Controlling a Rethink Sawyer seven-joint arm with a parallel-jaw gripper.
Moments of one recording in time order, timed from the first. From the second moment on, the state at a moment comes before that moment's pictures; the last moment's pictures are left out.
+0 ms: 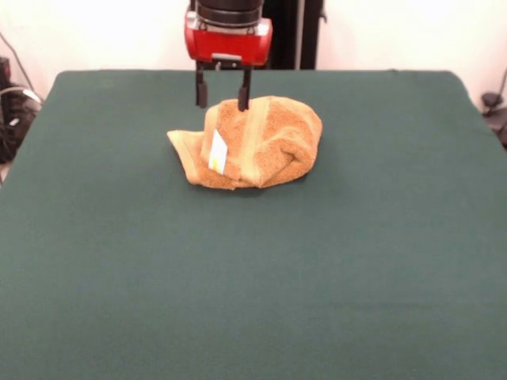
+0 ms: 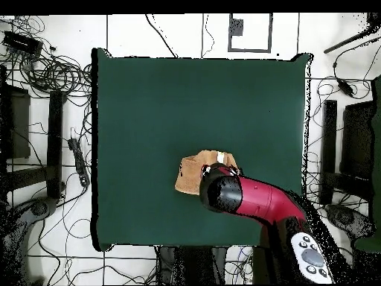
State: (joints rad) arm -0.34 -0.70 0.00 1.87 -0.14 0.30 1.57
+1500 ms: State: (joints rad) arm -0.35 -0.64 0.02 1.86 -0.20 0.33 1.57
